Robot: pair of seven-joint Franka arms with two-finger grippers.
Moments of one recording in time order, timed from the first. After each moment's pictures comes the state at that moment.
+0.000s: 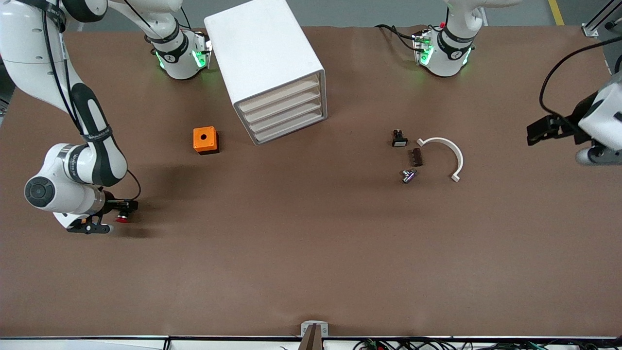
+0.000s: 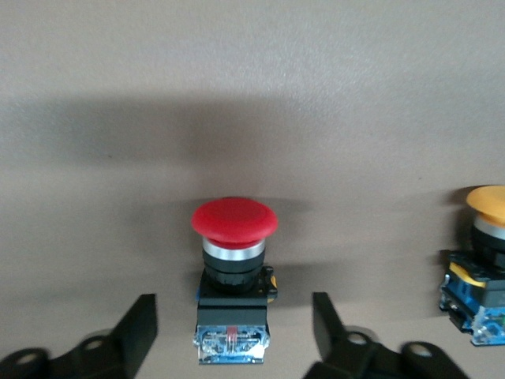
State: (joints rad) left arm -0.05 0.14 -0.03 -1.36 0.06 1.40 -0.06; right arm -0.12 0.61 -0.06 -1.82 -0.06 2.30 -0.09
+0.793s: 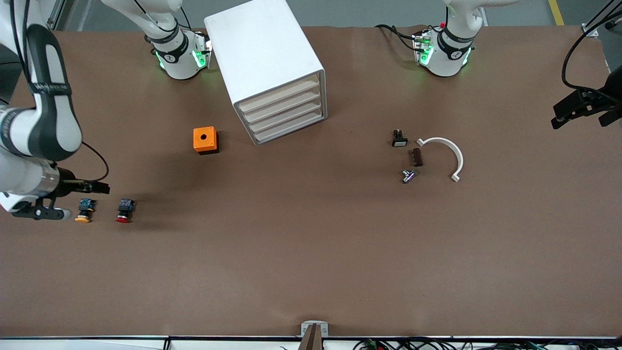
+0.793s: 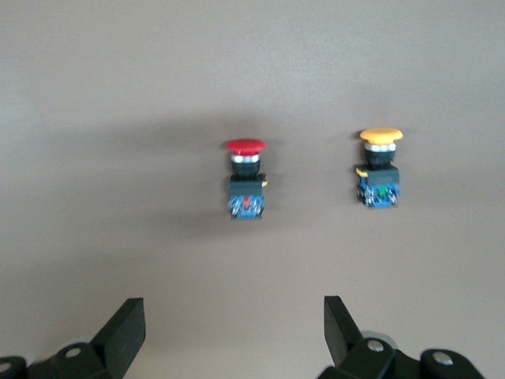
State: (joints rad) left arm 0.01 -0.04 -0.04 -1.57 0.03 1.58 -0.03; right arm -0.12 0.31 -0.06 -1.76 -0.02 1.92 -0.08
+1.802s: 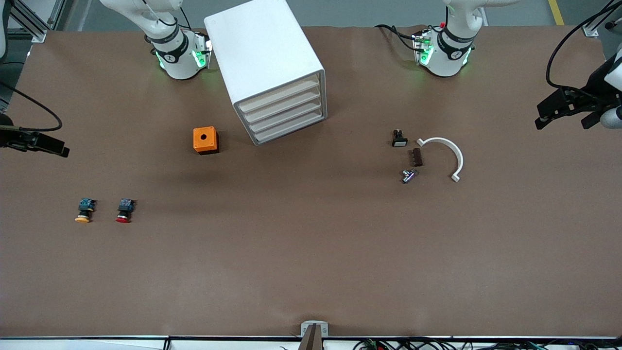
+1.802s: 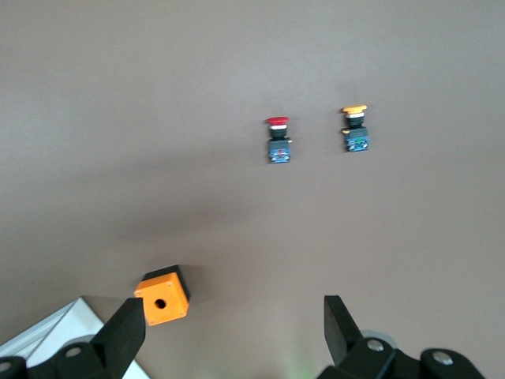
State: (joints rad) left arm 0.01 -0.05 -0.07 -1.58 -0.01 1.60 -0.04; right arm -0.02 0.16 -0.04 -1.40 -0.02 1.45 0.10
